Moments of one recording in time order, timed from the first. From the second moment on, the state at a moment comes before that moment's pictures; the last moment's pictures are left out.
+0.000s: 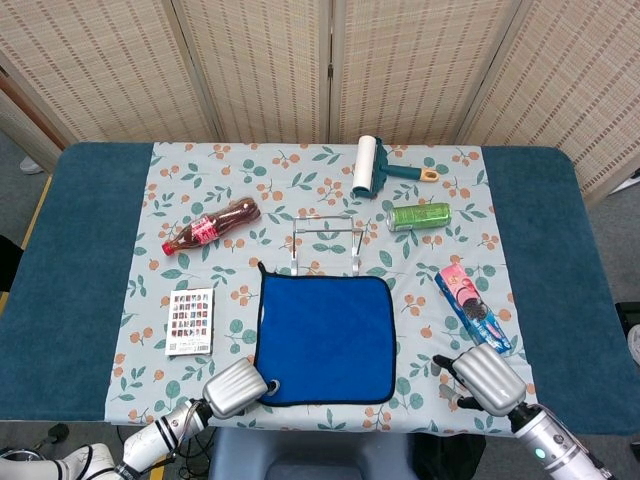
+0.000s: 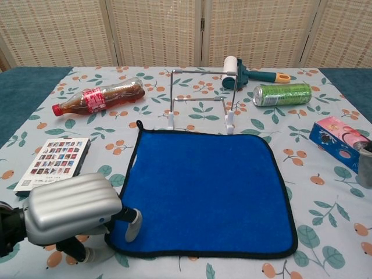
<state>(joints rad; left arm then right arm) -0.59 -1.59 0.14 -1.44 1.78 1.04 0.25 0.29 -1.13 -0.14 -1.72 -1.80 1.25 -0.04</state>
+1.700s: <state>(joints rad) -0.61 -1.61 0.12 -1.44 1.74 1.08 0.12 0.42 -1.40 -0.10 -1.60 -1.74 1.03 -0.19</state>
